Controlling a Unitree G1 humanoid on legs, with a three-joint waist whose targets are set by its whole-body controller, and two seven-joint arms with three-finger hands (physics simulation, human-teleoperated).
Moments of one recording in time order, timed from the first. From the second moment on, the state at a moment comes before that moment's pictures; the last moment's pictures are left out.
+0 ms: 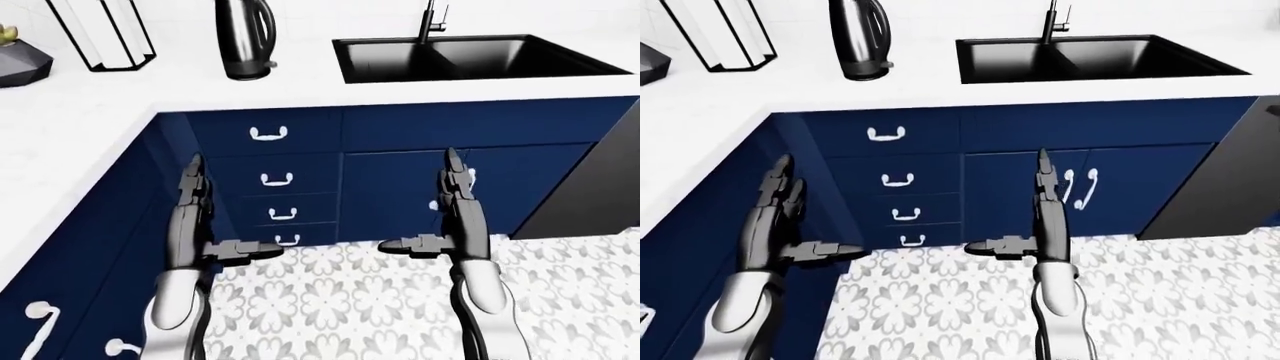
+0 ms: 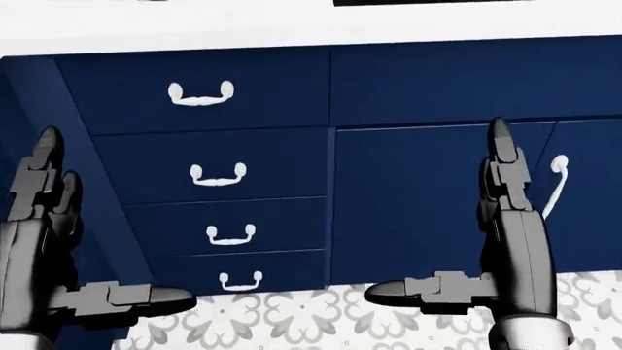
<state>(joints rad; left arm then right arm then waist) -0.04 0.05 0.12 -0.57 0.08 0.54 -0.04 -0.03 -0.02 -0.05 -0.40 -0.15 0.31 -0.02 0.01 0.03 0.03</state>
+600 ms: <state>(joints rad) -0.01 0.04 0.12 -0.60 0.08 0.52 -0.03 -0.03 -0.02 -0.04 -0.41 -0.15 0.31 -0.02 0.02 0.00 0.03</state>
